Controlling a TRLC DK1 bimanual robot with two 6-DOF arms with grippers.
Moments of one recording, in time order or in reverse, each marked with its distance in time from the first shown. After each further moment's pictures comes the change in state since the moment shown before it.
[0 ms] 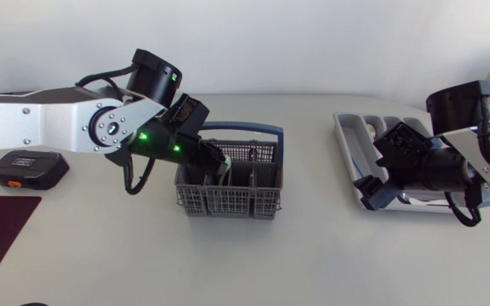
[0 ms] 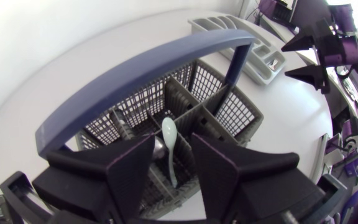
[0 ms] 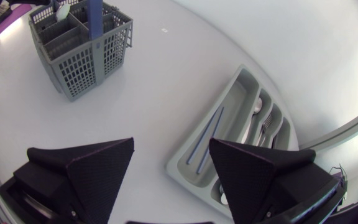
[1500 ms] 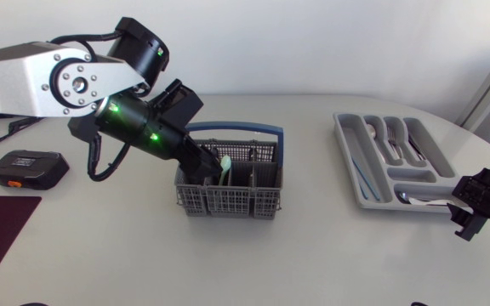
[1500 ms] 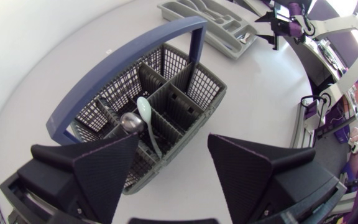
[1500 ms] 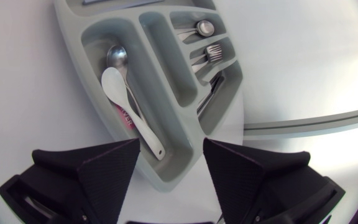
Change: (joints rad) left arm 0.017 -0.068 0.131 -0.373 0.114 0.176; right arm -0.811 0.399 -0.120 0.616 -0.264 -0.946
